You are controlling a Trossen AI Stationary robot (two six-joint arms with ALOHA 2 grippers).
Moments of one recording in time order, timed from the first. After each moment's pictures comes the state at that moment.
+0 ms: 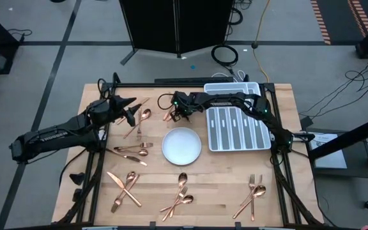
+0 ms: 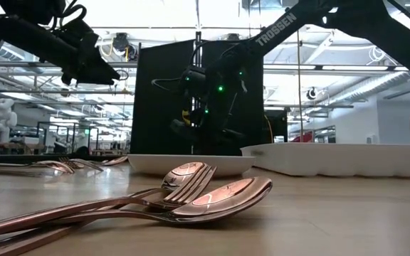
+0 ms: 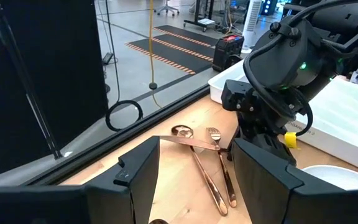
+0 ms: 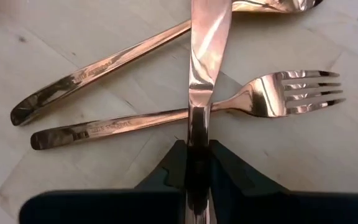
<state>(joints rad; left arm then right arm) 0.44 0.52 0.34 -0.08 -0.21 -0.12 -0.34 2.28 1.70 -0.54 0.15 0.63</state>
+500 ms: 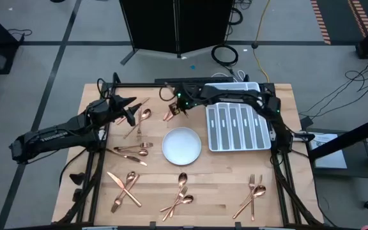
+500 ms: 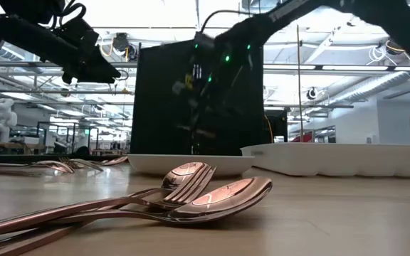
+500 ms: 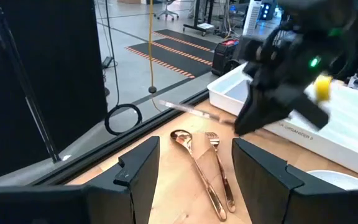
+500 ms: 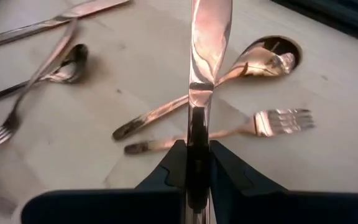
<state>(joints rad) 0.44 0.52 0.34 -0.06 -0.21 -0.12 -0.34 2.10 1.70 -0.55 0.10 0.65</state>
